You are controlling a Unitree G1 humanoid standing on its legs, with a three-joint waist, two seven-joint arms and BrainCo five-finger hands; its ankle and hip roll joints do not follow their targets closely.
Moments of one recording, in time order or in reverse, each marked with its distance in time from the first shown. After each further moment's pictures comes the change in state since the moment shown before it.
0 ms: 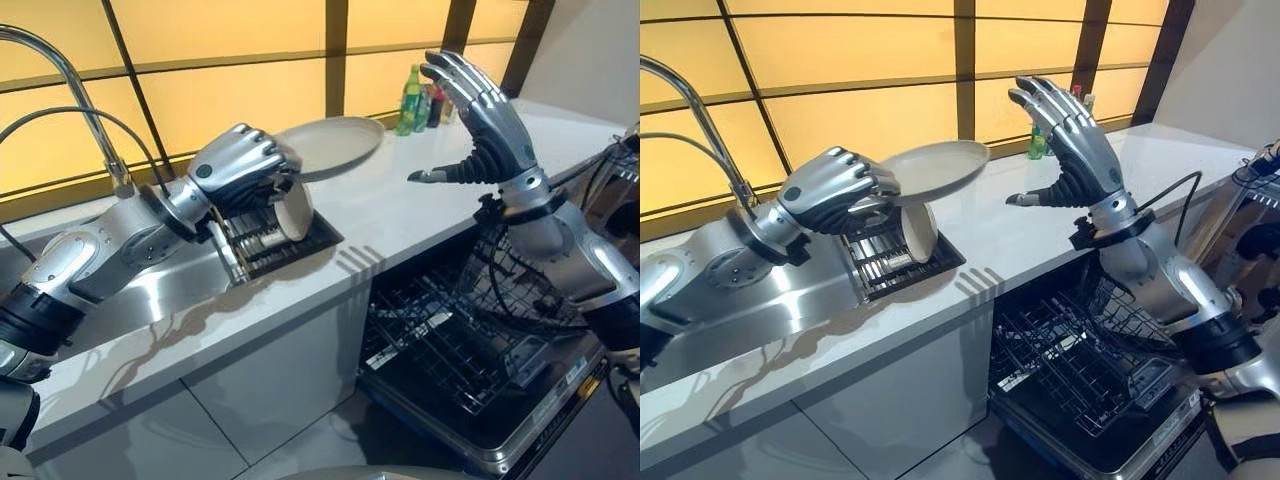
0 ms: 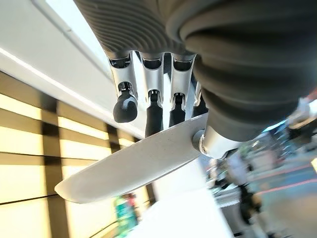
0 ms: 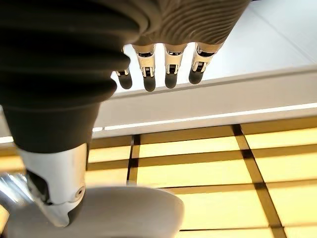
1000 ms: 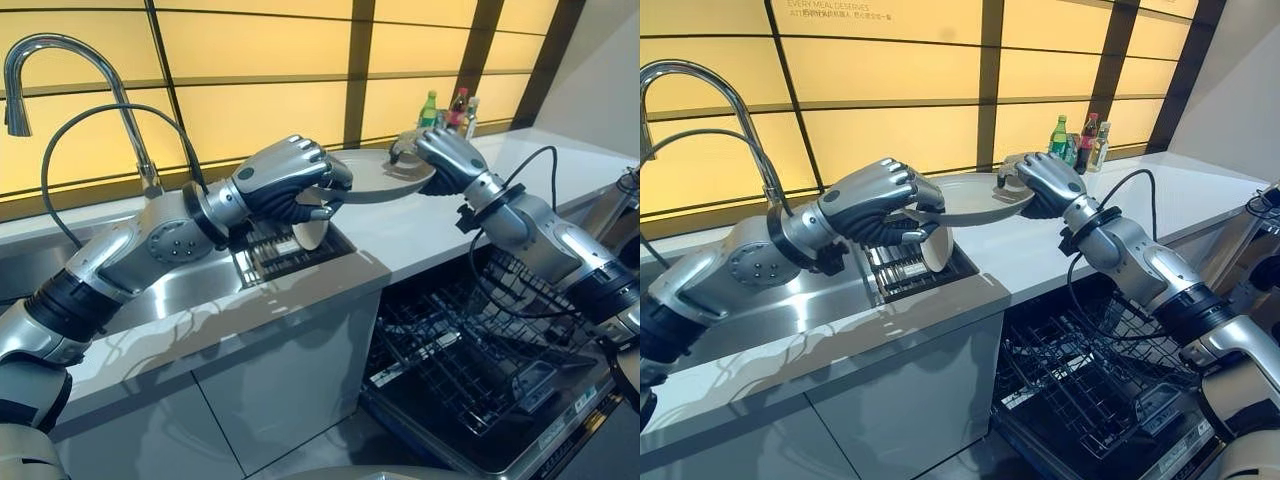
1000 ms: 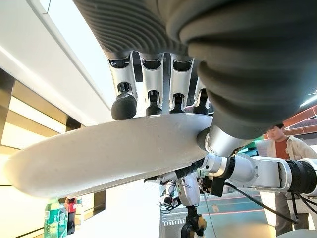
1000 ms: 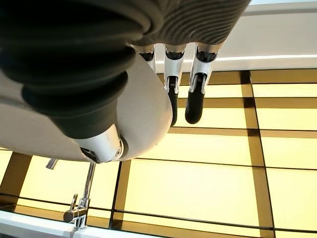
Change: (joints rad) left arm -0.100 -0.089 -0.095 -0.010 -0.194 -0.067 -0.107; right arm -0.159 0.019 0.260 0.219 0.023 0.027 0.159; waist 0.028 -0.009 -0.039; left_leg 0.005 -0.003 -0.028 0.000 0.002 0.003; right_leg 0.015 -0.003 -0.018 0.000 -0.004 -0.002
